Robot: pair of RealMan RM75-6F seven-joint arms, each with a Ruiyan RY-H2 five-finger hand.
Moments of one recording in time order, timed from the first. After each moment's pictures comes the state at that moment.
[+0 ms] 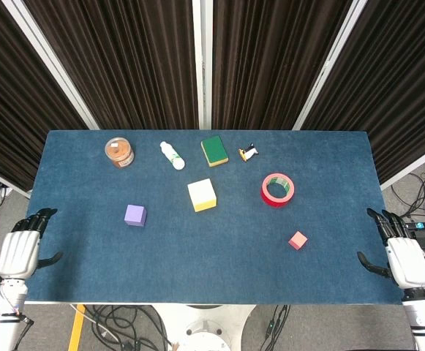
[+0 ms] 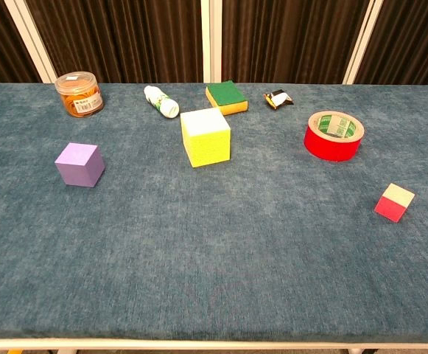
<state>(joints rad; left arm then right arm) -0.13 -1.26 -0.08 -1.65 1.39 1.42 0.21 0.17 -1.11 -0.02 -1.60 -1.49 1.45 0.22</state>
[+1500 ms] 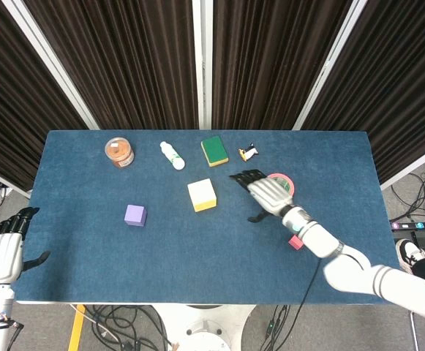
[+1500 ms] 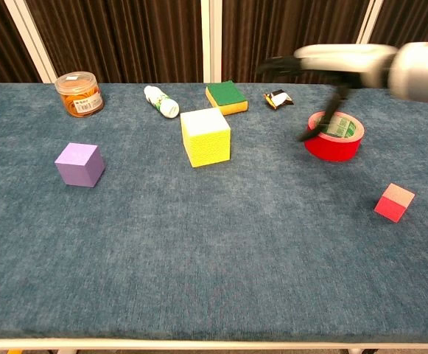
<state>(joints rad) -0.09 -1.23 -0.08 -1.66 1.39 1.51 0.18 0.90 -1.45 0.25 -1.32 -1.33 0.59 0.13</state>
